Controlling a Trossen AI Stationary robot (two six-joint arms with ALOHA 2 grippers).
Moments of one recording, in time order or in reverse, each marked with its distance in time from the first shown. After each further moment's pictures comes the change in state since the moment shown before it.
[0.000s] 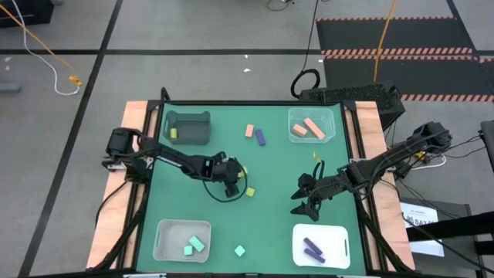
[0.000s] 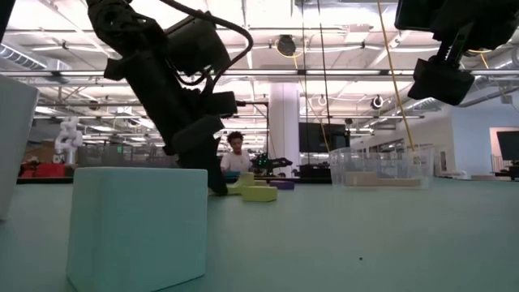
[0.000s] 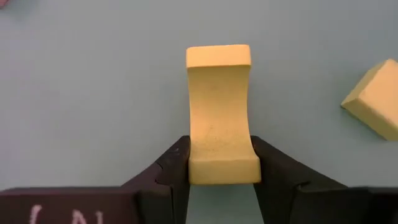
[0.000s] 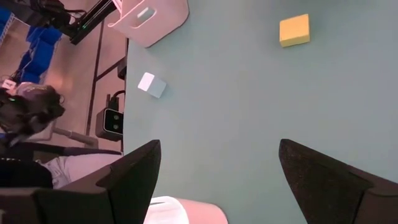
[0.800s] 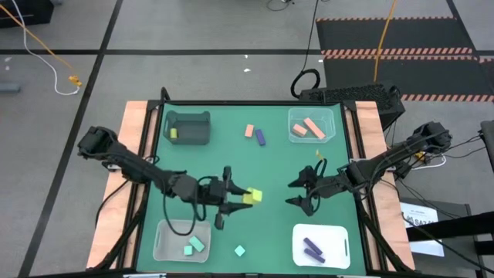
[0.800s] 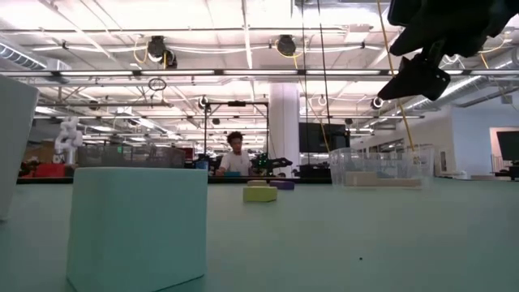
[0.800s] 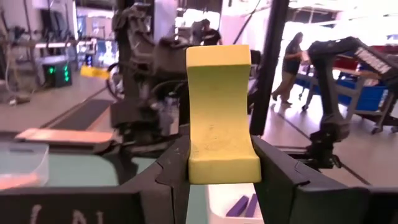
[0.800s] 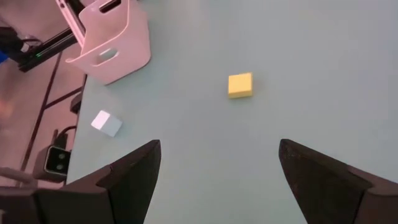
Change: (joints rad) left arm -0.340 -0.262 0.004 0.811 -0.036 0.286; right arm 0.000 0.000 0.000 0.004 0.240 -0.110
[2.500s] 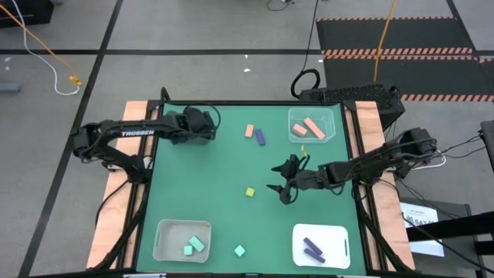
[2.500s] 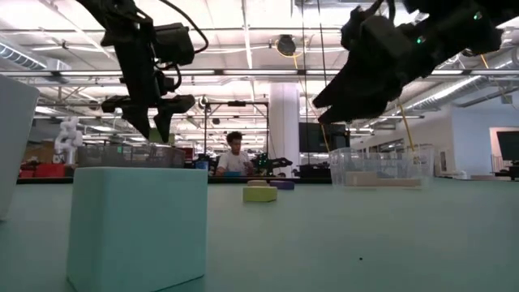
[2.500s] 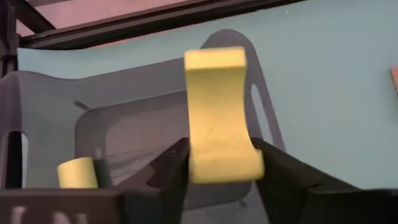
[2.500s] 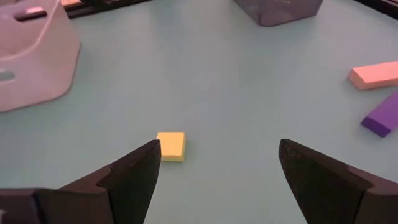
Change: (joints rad) left arm 0.814 -0.130 0.000 -1.384 -0.226 -0.772; right arm -0.168 0.303 0.001 0.366 0.124 -0.314
